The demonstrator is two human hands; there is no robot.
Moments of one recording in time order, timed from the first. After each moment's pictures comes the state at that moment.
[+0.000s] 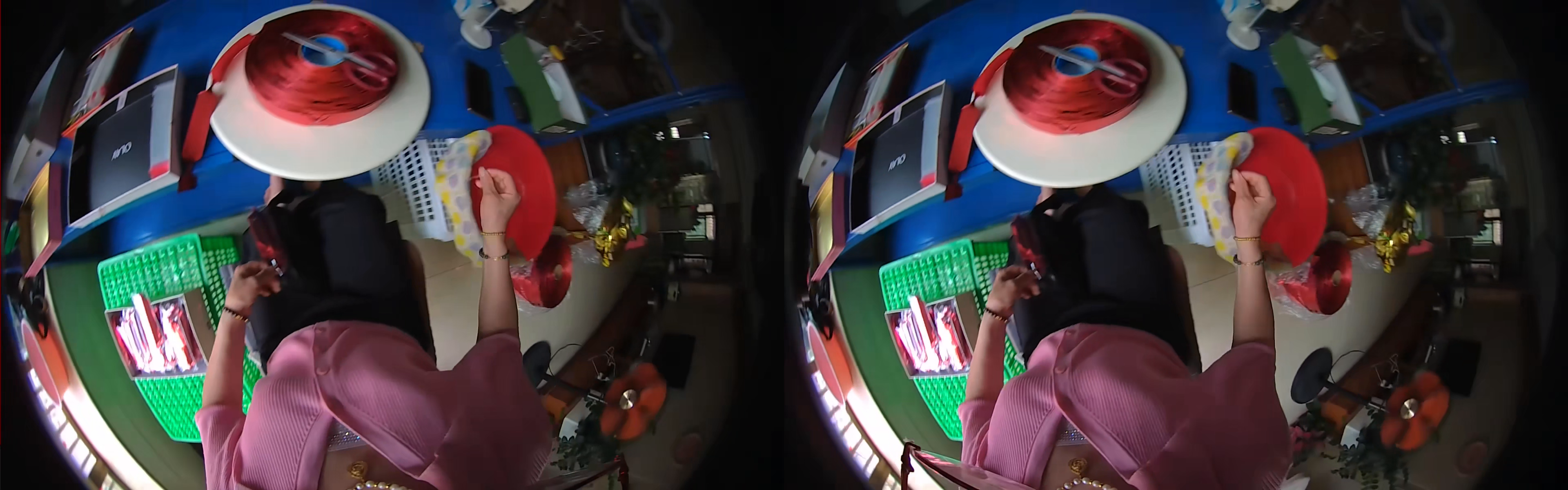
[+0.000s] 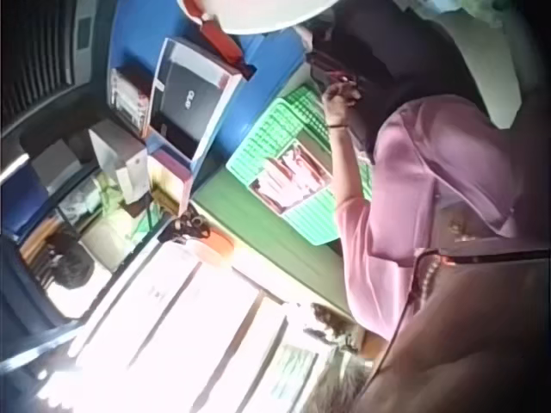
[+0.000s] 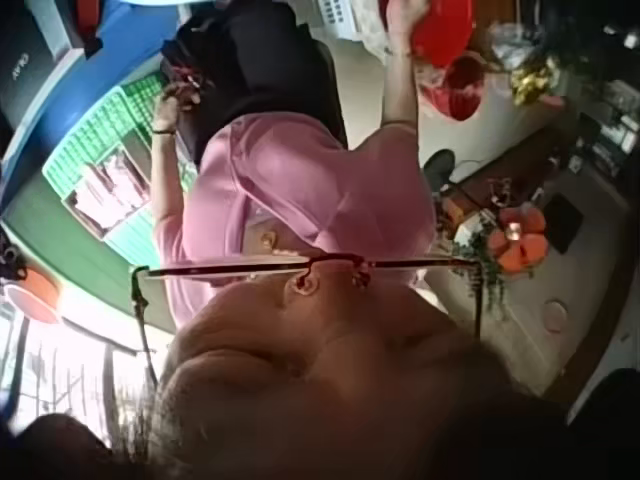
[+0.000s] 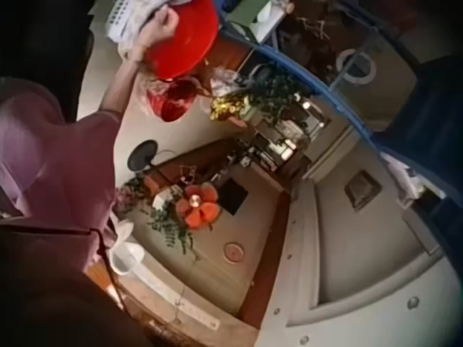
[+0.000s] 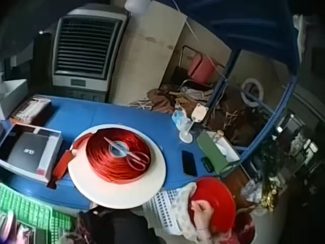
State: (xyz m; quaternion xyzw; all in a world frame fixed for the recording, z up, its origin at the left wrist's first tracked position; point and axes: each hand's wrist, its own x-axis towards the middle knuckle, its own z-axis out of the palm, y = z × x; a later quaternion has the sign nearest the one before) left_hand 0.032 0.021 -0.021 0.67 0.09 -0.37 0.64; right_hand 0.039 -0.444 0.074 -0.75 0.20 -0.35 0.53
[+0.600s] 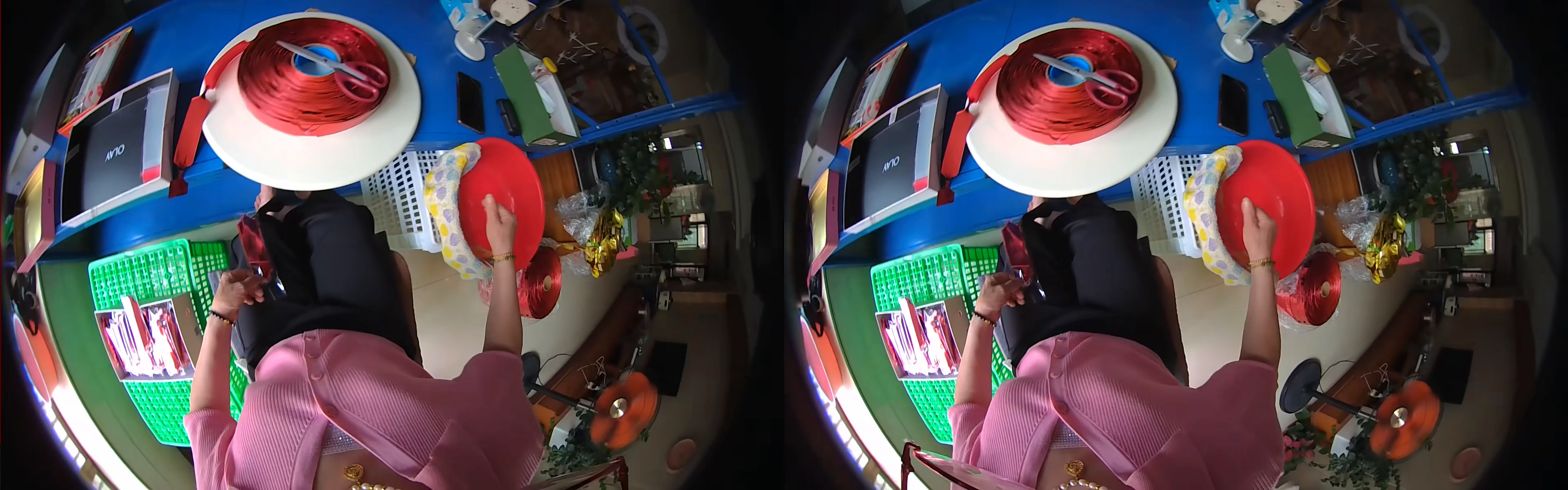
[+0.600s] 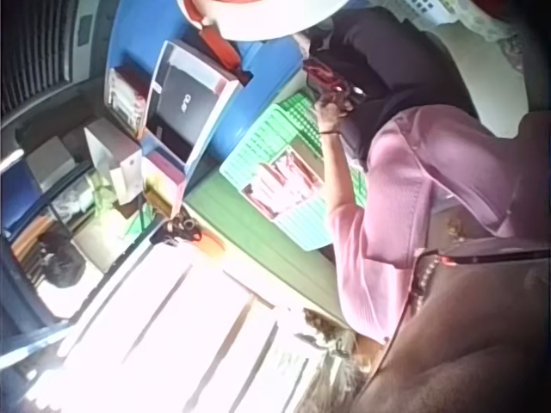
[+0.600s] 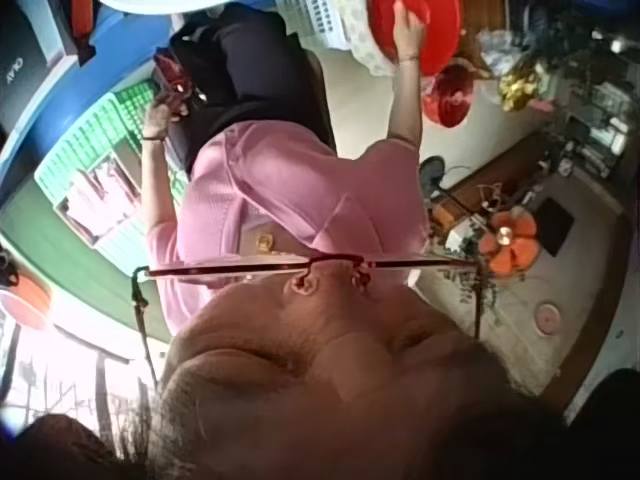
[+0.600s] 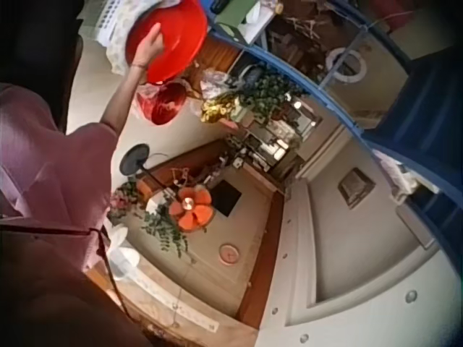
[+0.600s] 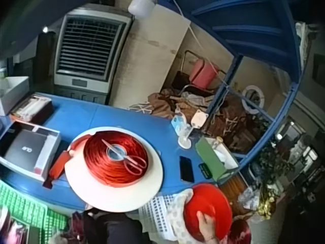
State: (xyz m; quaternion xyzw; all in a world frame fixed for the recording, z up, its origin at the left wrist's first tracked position) left_hand 0.040 0.015 -0.015 0.68 0.13 -0.39 0.62; right_hand -0.003 -0.502 0.083 -0.88 0.31 -0.15 0.33
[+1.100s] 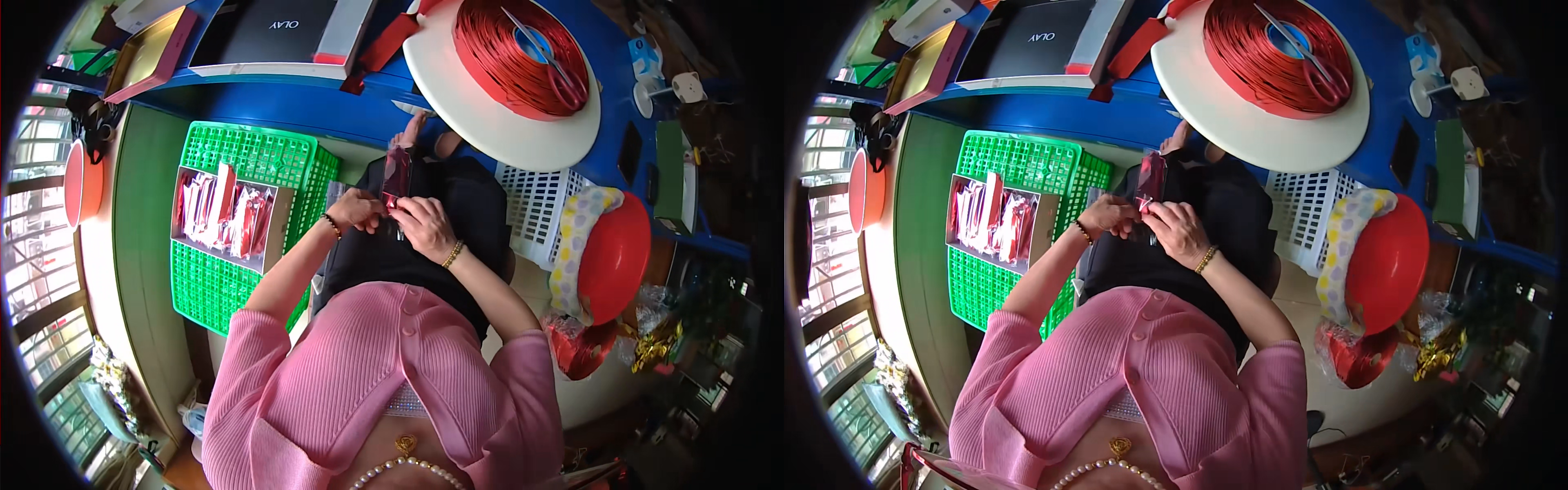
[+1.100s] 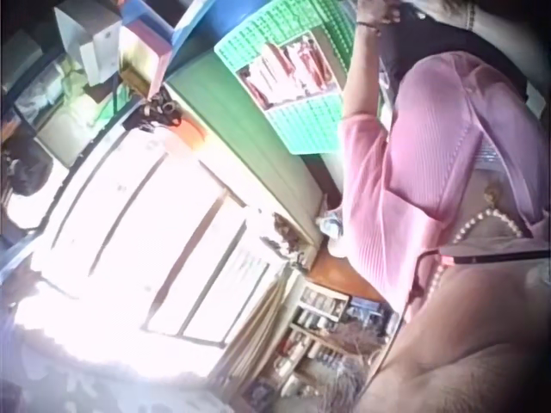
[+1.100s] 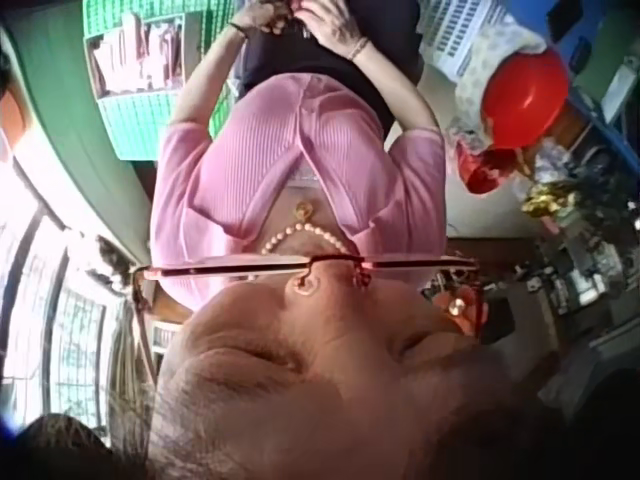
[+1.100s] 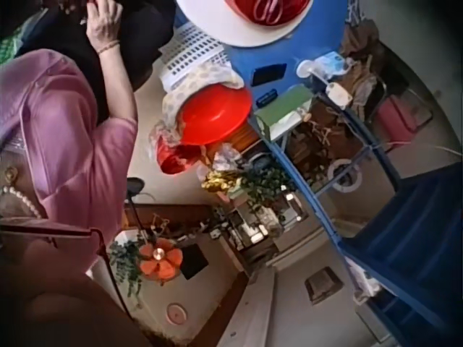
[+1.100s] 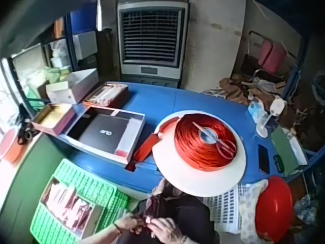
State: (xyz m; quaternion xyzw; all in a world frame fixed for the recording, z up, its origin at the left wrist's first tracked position) left_hand 0.041 0.018 -0.009 0.67 0.18 -0.43 0.58; right_hand 0.029 -0.191 -0.011 -0.86 -0.41 -0.10 0.29
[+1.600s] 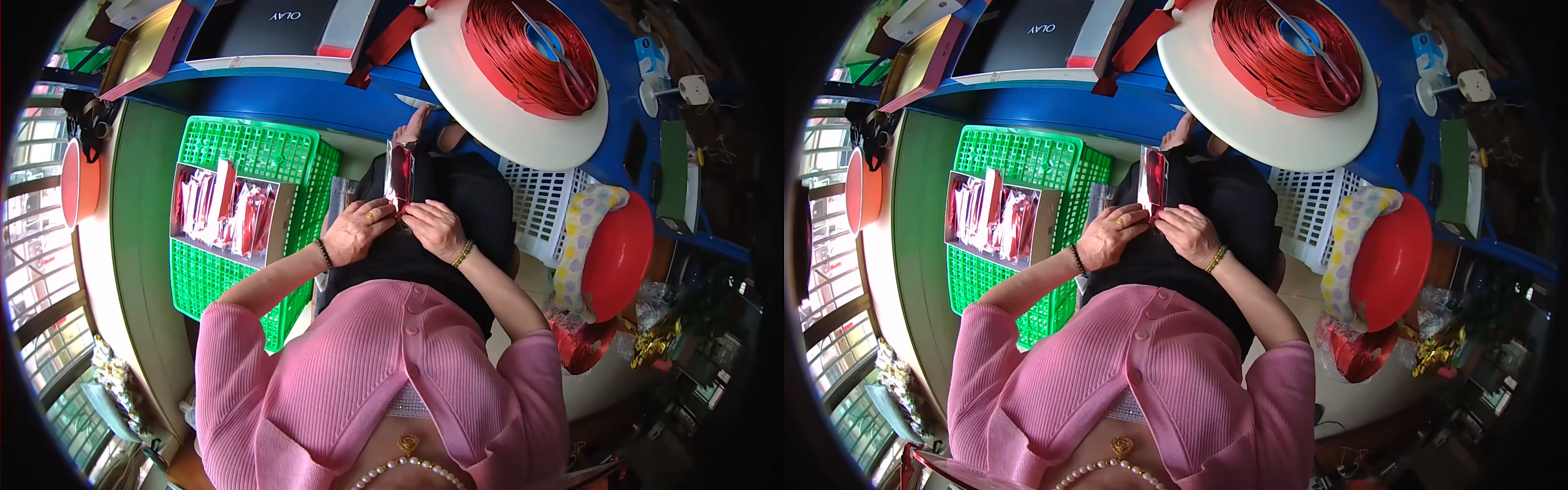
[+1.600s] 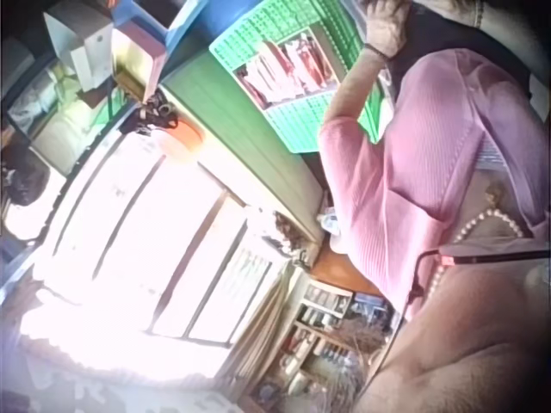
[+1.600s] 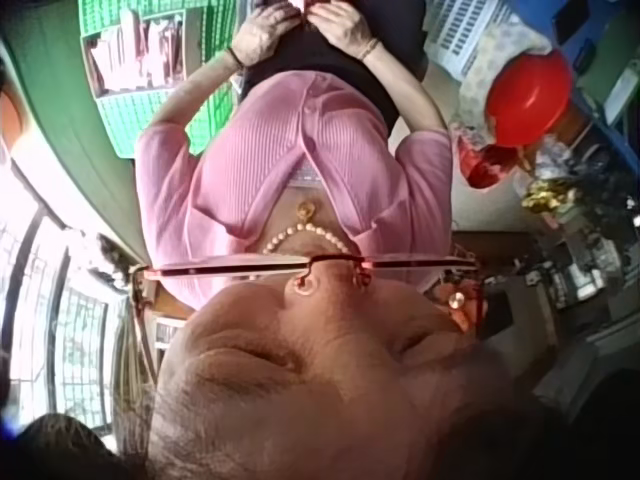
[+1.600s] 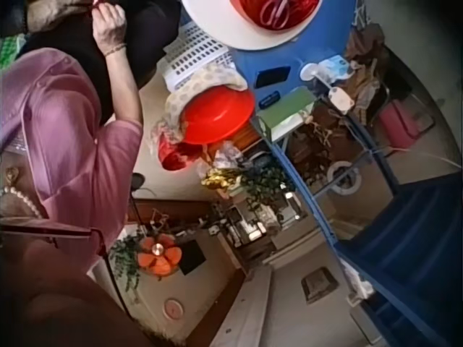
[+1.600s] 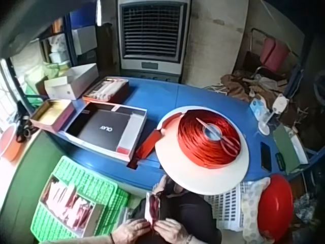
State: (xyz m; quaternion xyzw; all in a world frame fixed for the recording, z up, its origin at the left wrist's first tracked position) left_hand -0.006 0.032 -0.002 0.90 -0.34 -0.03 0.25; right_hand 0.027 -0.193 -0.026 -0.85 -0.43 -0.08 0.30
